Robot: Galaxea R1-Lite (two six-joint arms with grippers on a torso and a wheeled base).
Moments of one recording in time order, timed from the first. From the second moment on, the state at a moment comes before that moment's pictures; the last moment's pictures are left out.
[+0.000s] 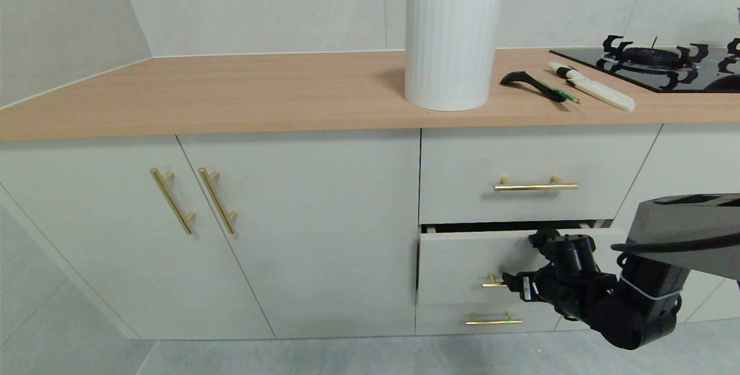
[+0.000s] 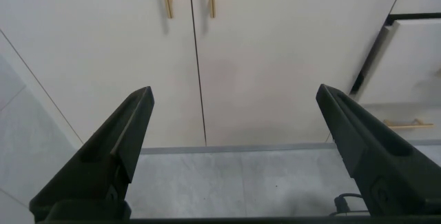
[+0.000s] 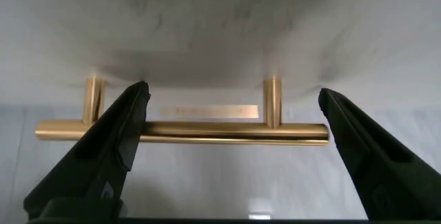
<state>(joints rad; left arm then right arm) 0.00 0.00 0.00 0.00 -0.01 0.00 0.26 2.32 -0.66 -0.98 -0.19 0.15</state>
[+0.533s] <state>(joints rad) 0.00 0.00 0.00 0.00 -0.01 0.00 0.28 1.80 -0.64 -0.45 -0.04 0.15</state>
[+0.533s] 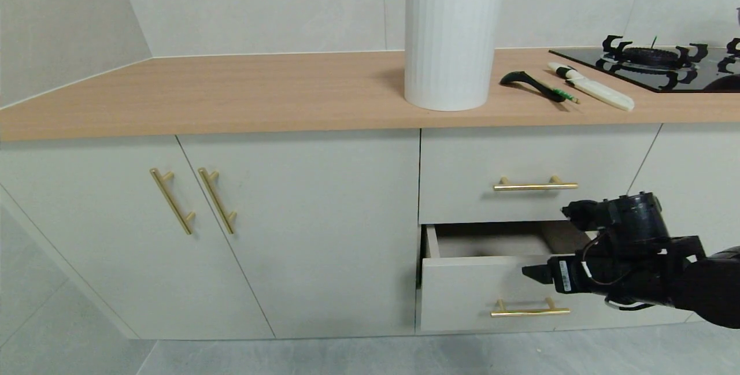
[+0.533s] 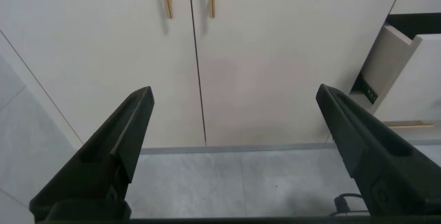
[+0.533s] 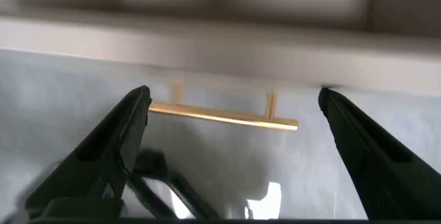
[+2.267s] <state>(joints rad) 0.00 0.00 0.00 0.00 -0.01 0.00 0.38 2.01 -0.54 -0.84 -0.22 0.15</state>
